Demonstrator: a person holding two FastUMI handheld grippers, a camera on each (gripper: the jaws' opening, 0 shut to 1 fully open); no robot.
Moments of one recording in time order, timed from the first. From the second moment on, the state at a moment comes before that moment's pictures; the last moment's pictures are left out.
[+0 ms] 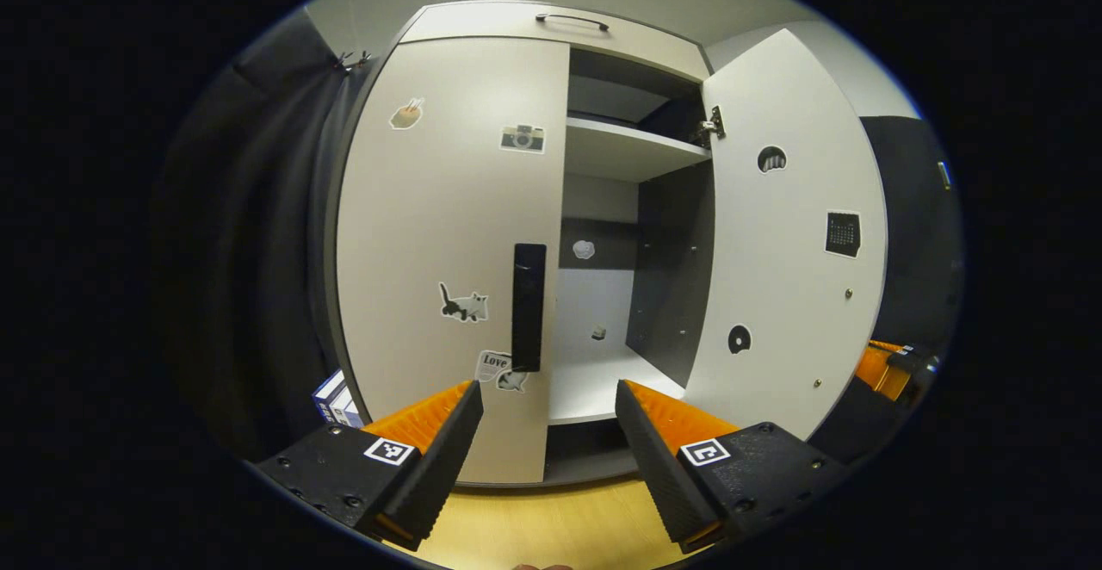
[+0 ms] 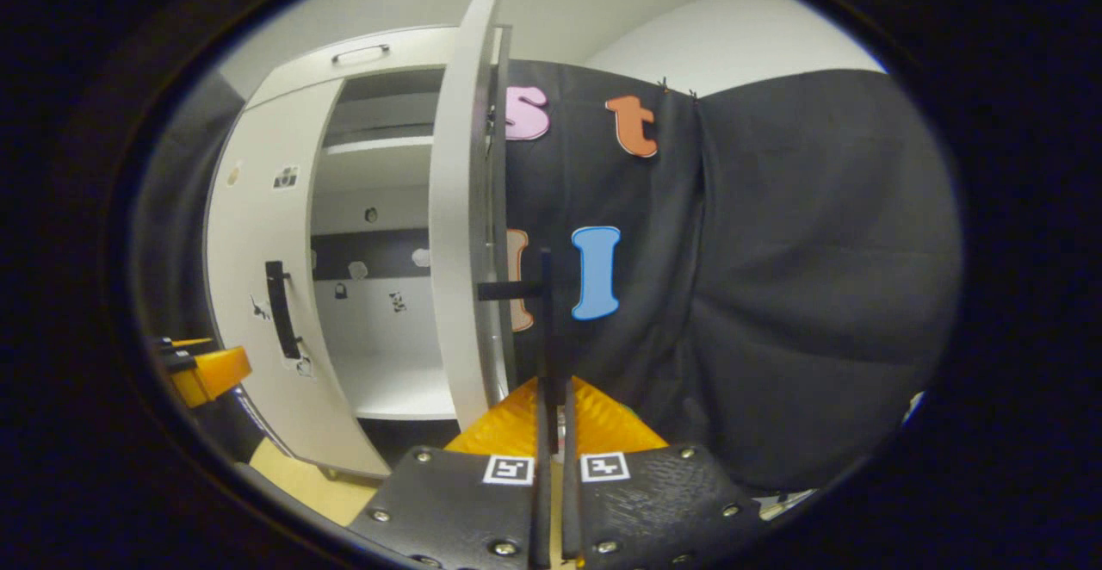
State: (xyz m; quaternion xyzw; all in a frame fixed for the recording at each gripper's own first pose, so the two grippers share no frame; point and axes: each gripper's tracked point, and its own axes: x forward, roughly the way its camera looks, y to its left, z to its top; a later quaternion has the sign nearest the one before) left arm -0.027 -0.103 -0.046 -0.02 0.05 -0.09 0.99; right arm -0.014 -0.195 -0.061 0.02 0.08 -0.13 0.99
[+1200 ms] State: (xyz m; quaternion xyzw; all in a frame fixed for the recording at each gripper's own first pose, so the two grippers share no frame) left arm 0.063 -0.103 -0.041 0.02 0.04 -0.02 1.00; right arm -0.081 -0.283 -0.075 0.05 0.11 -0.21 0.97
